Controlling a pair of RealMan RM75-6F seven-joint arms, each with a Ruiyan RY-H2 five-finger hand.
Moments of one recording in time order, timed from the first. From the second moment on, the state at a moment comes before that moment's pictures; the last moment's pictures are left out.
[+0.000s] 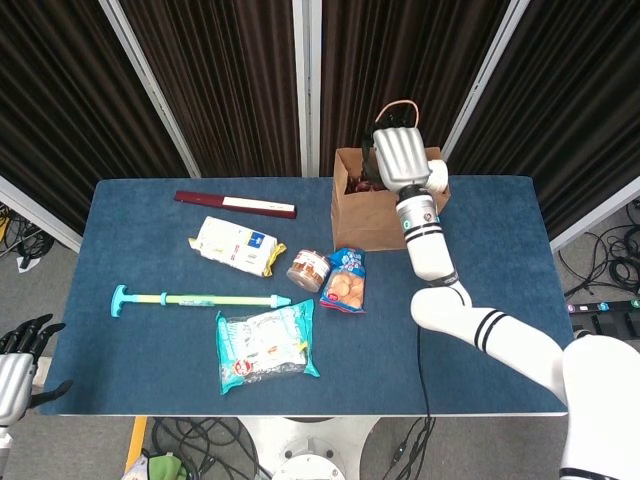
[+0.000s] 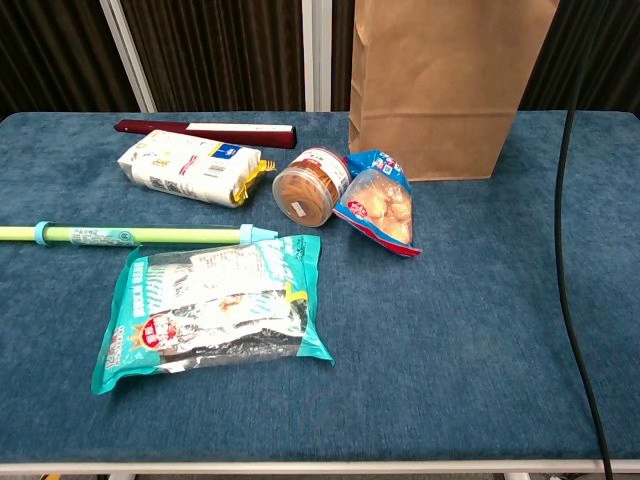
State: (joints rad) left arm 0.02 -1.15 0.02 -1.53 1.52 1.53 -0.03; right arm 1.16 -1.55 0.47 -1.10 -0.74 0.90 -0.45
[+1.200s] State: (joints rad) left arm -0.03 -1.16 -0.01 -1.56 1.57 1.55 0.08; right arm 0.21 -0.97 -0.05 -1.72 -1.53 1.45 0.04
